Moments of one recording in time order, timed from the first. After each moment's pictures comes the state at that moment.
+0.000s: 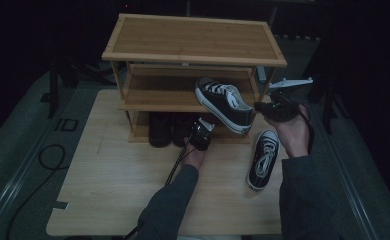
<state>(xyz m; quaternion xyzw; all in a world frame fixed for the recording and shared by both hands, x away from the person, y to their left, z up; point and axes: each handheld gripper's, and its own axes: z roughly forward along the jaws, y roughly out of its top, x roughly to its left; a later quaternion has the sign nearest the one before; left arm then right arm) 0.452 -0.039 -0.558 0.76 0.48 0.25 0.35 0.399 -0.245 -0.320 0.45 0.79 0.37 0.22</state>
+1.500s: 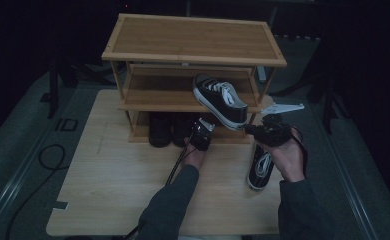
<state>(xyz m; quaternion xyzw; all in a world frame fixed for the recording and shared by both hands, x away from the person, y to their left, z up) 0.452 -0.039 -0.558 0.76 0.49 0.26 0.34 0.357 -0.233 -0.357 0.40 0.81 0.38 0.17</state>
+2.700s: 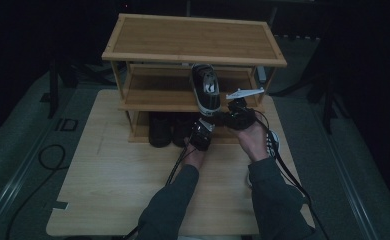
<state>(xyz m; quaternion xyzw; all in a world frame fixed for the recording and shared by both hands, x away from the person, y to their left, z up) 0.452 -0.040 -0.558 0.76 0.48 0.26 0.35 0.409 -0.156 -0.366 0.38 0.82 0.41 0.14</state>
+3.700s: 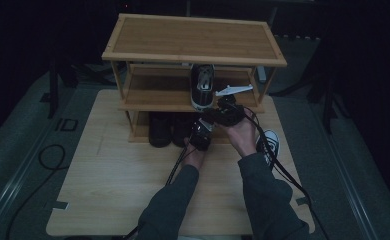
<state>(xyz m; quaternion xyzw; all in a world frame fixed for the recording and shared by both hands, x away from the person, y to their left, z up) 0.452 -0.039 -0.558 0.76 0.49 0.26 0.35 0.422 -0.132 -0.371 0.36 0.82 0.42 0.14</state>
